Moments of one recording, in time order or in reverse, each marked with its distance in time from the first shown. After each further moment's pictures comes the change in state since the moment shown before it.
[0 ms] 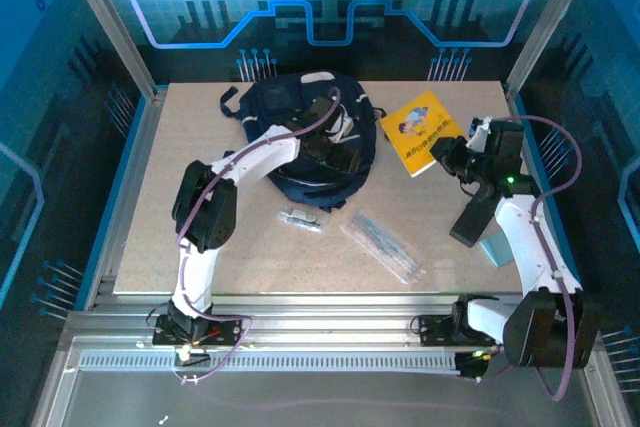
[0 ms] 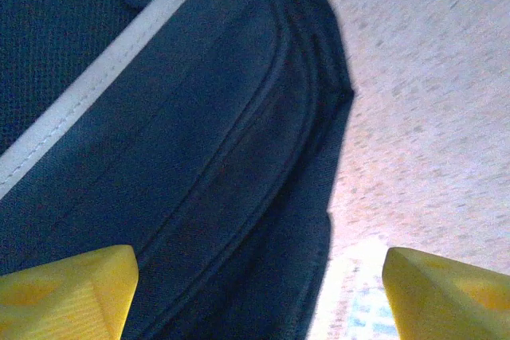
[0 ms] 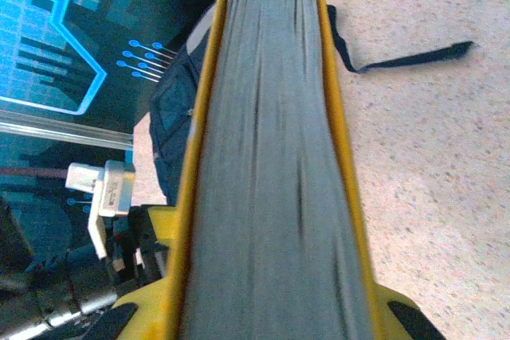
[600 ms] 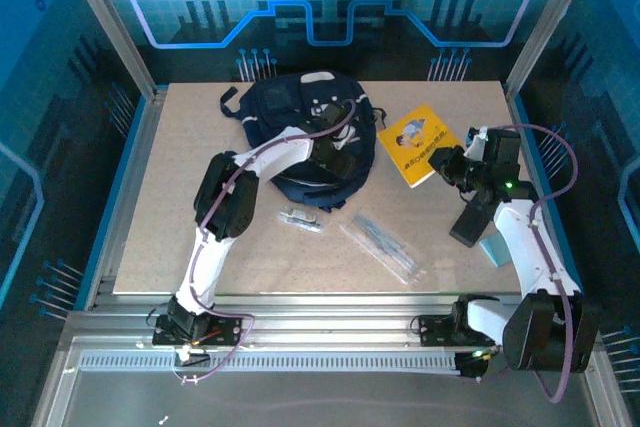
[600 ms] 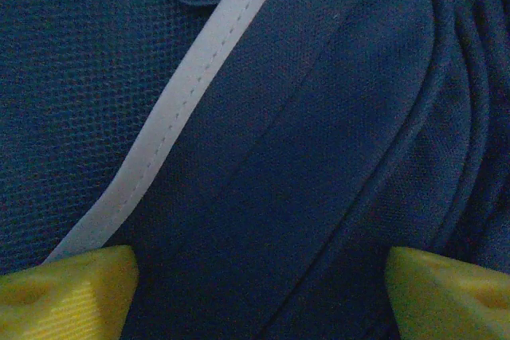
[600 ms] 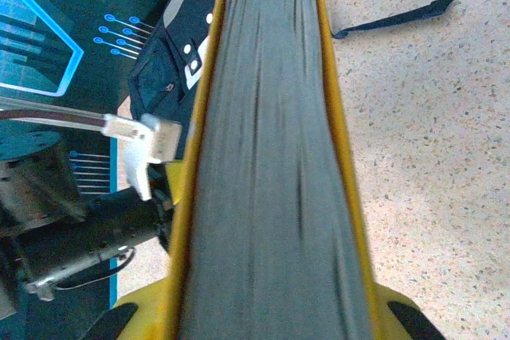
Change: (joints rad) left arm 0.000 0.183 0.097 -0.006 -0.160 0.144; right arm -0.003 -0.011 -0.045 -0.024 -0.022 -0.018
